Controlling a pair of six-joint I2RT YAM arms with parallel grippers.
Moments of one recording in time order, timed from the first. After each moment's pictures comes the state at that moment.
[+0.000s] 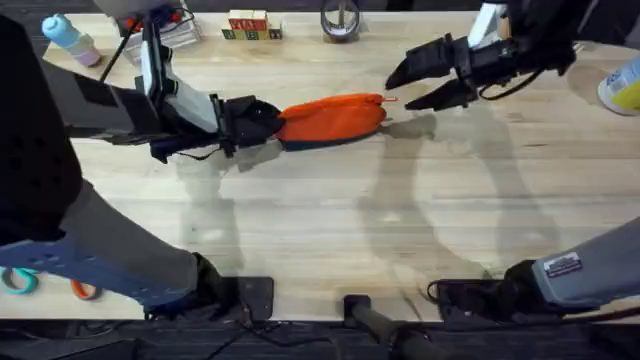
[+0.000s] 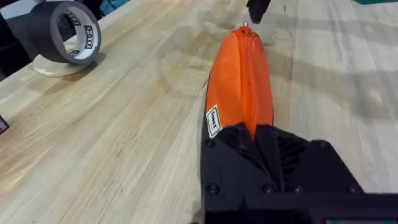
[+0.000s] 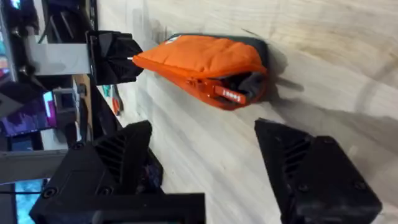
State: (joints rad) left arm 0.29 1.80 0.75 -0.25 1.43 1.28; right arm -0.02 1.80 1.29 -0.88 -0.95 -0.05
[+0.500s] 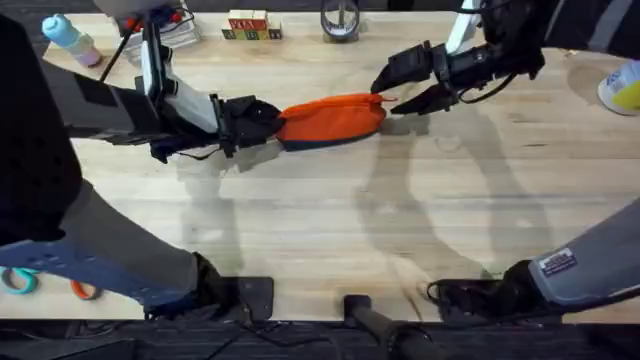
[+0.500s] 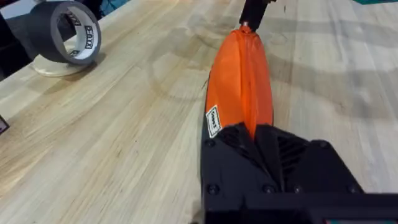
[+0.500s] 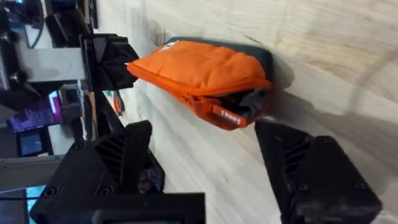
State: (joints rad) left arm 0.29 1.80 0.75 -0.25 1.43 1.28; right arm 0.04 1.86 1.29 -0.79 -0.96 0.03
